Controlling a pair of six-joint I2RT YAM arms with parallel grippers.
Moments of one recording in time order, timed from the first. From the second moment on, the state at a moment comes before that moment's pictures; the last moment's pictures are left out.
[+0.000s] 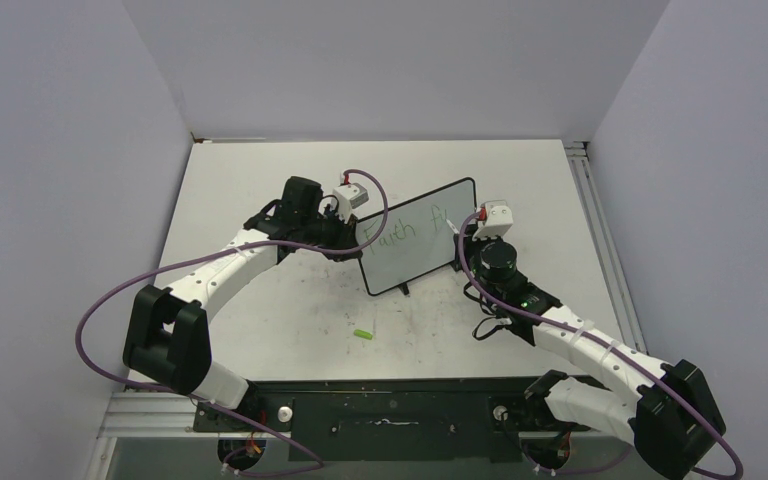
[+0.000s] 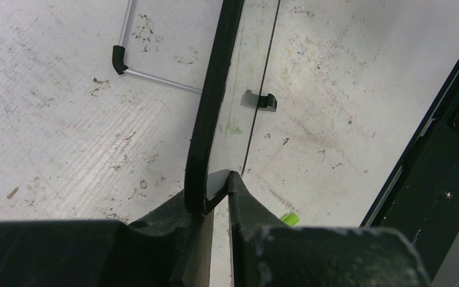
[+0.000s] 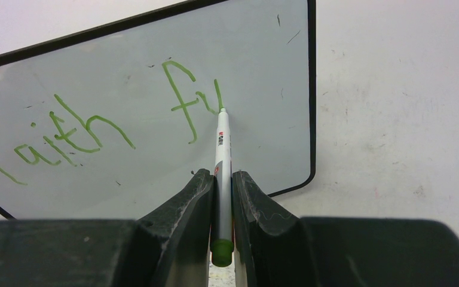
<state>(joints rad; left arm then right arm) -0.44 1.50 1.10 -0.40 0.52 0.09 0.62 1.04 0.55 0.22 0.39 0.23</state>
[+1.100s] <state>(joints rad) -0.44 1.50 1.10 -0.40 0.52 0.09 0.62 1.00 0.55 0.21 0.44 0.22</state>
